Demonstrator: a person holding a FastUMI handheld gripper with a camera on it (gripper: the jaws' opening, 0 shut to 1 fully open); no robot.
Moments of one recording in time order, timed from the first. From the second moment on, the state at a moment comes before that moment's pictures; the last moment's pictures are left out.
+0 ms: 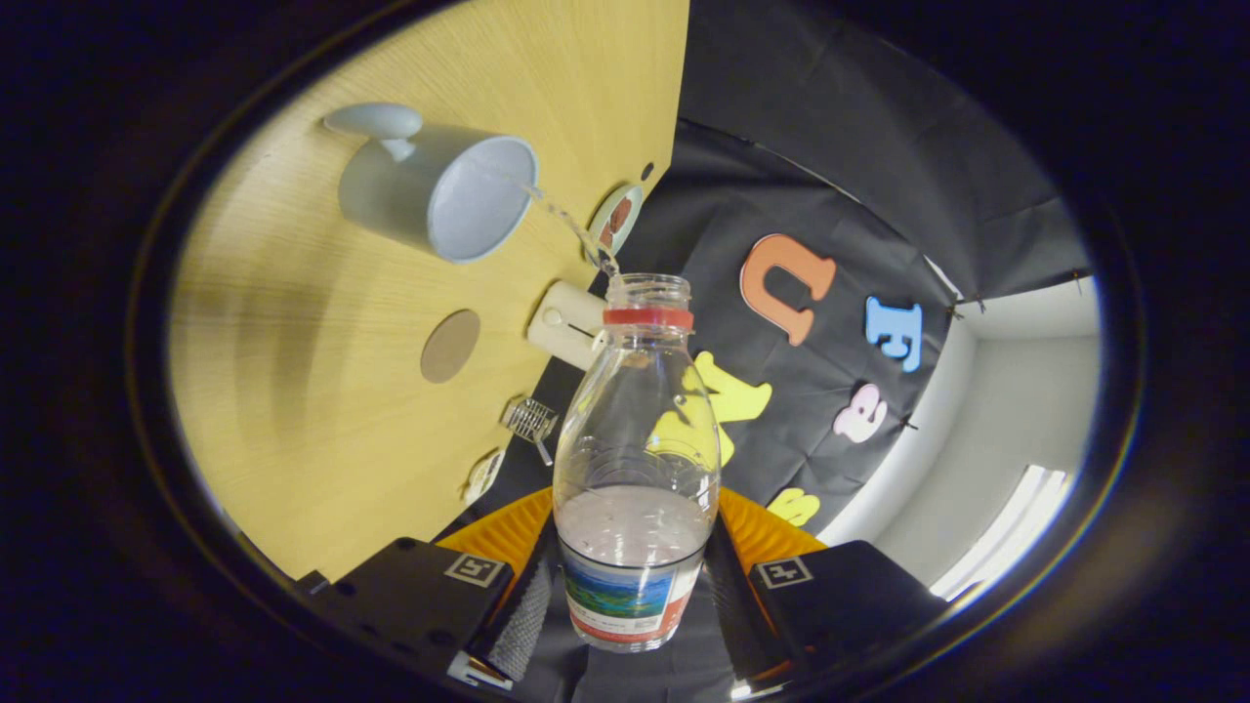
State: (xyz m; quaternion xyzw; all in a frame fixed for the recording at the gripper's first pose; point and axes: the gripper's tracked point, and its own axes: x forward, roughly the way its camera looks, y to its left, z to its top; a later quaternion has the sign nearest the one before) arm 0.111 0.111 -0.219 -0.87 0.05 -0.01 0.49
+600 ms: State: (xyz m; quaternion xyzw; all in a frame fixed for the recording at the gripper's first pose) arm 0.110 0.119 -0.209 -0.89 0.03 -0.01 0.46
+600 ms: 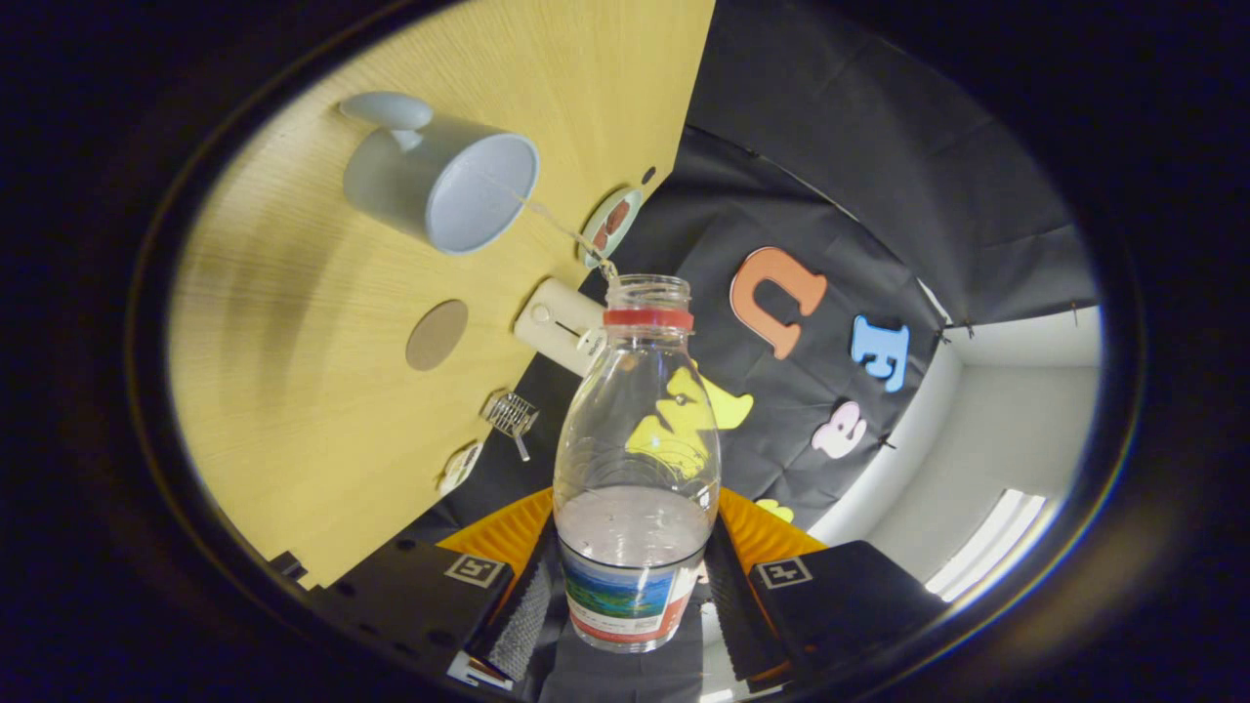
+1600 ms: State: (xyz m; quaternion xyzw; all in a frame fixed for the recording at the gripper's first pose) arm 0.107 0.154 -0.201 -0.92 -0.03 -0.01 0.39
